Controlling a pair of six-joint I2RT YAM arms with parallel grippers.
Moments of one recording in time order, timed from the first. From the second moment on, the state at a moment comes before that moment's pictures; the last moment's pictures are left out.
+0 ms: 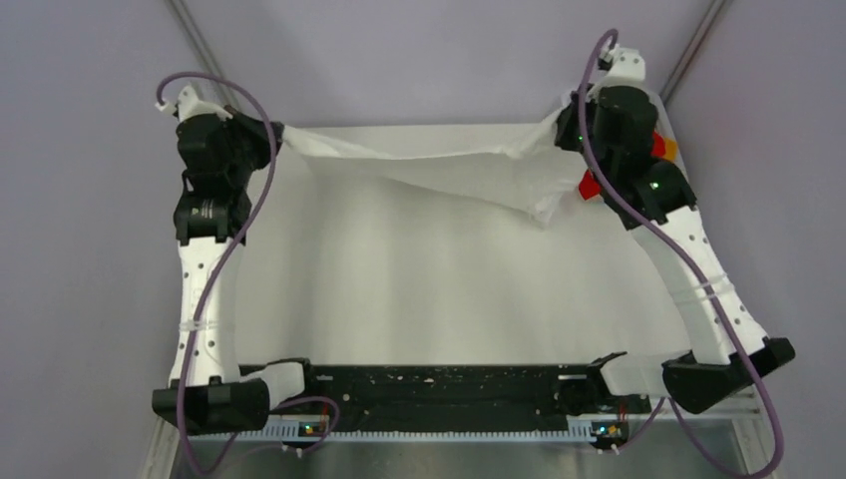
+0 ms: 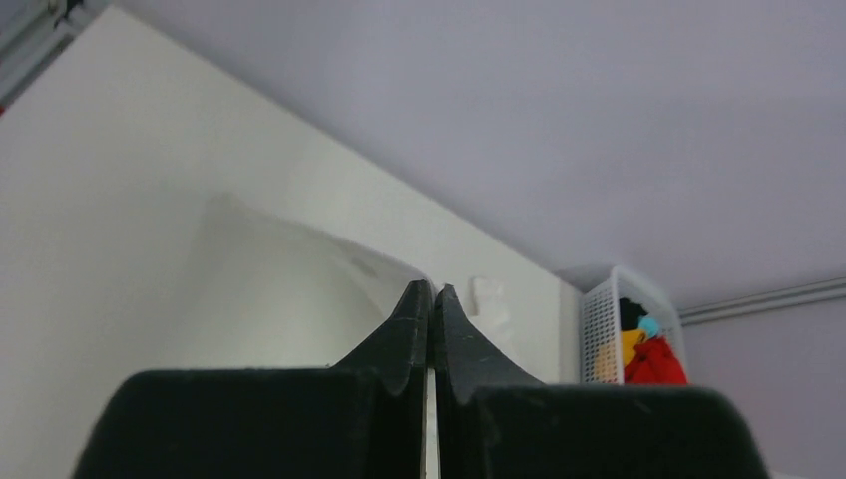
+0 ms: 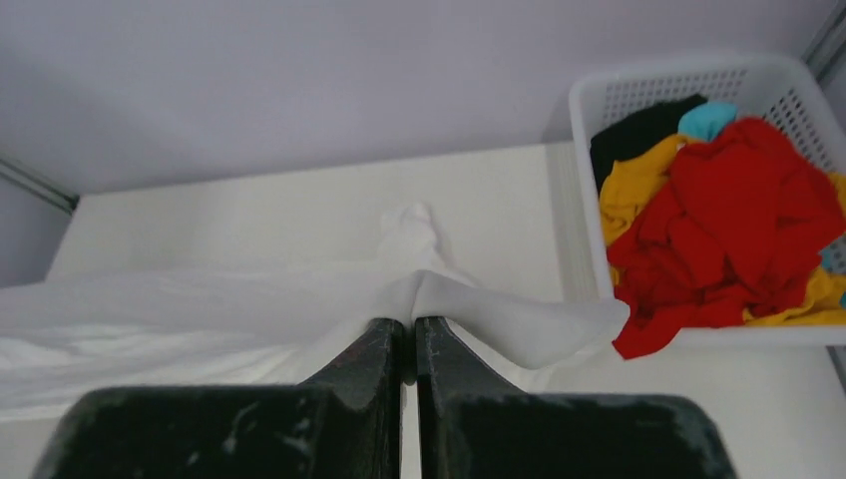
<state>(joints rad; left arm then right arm) 0.08 1.20 1.41 -0.43 0.07 -0.70 0.42 1.32 1.59 -0.54 0.35 0.29</state>
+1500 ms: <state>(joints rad) 0.08 1.19 1.31 -0.38 0.11 -0.60 0.42 1.31 1.48 -0.39 0.36 0.00</state>
